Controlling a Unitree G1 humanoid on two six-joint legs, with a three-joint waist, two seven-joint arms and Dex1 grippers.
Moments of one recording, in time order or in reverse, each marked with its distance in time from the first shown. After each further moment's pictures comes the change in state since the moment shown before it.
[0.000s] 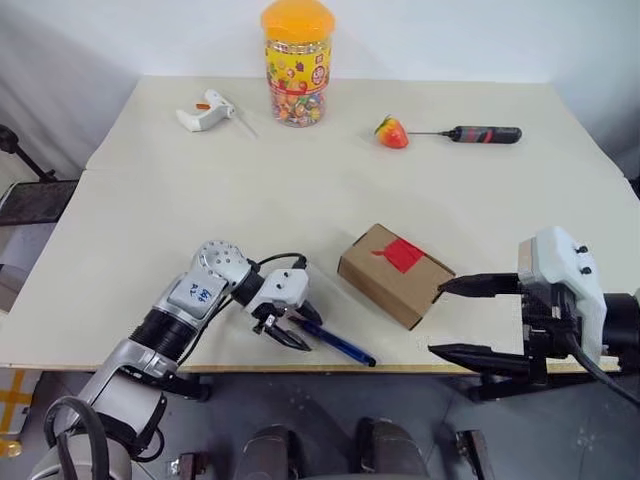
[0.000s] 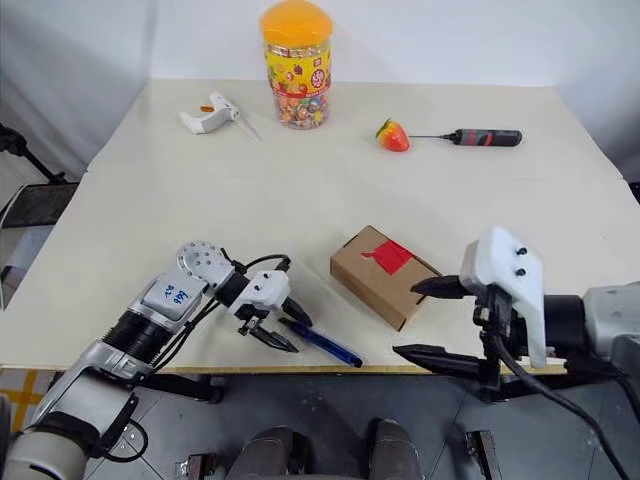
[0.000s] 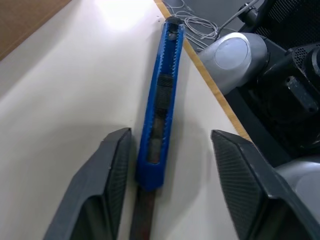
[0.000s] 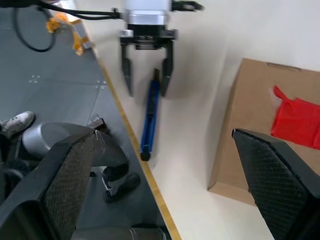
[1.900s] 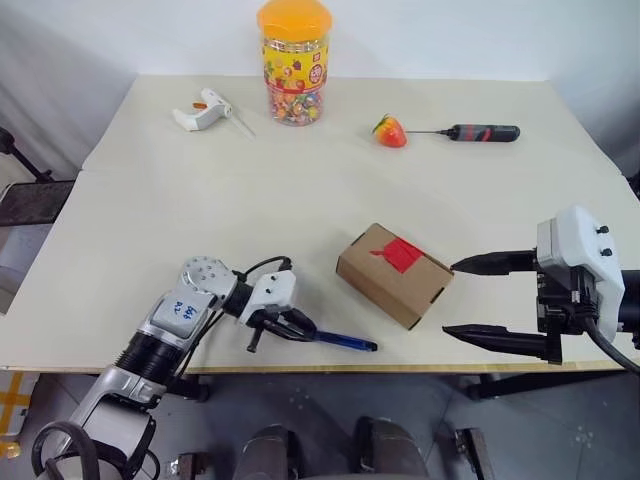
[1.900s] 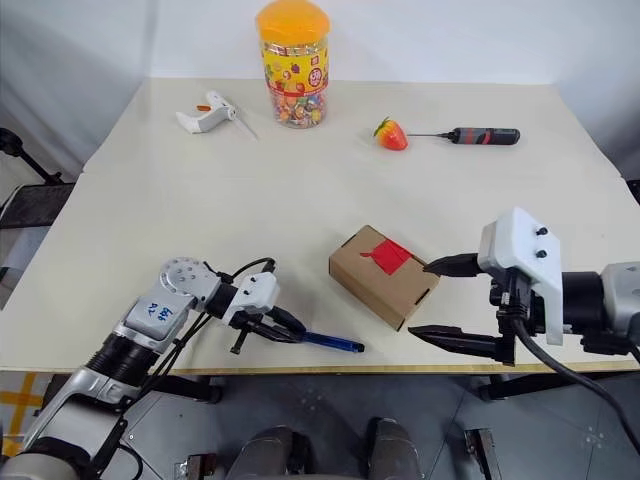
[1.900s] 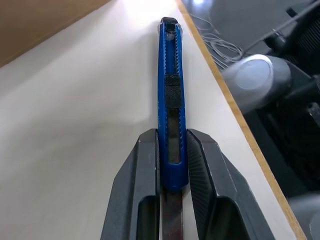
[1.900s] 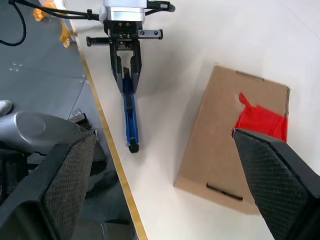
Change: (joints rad) left arm 0.174 0.045 0.132 -0.182 -0.037 0.099 0.143; right arm -0.101 -0.036 0.110 0.106 -0.167 -0.114 0.123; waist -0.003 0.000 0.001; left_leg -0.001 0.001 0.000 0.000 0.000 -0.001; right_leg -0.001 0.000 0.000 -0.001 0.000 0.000
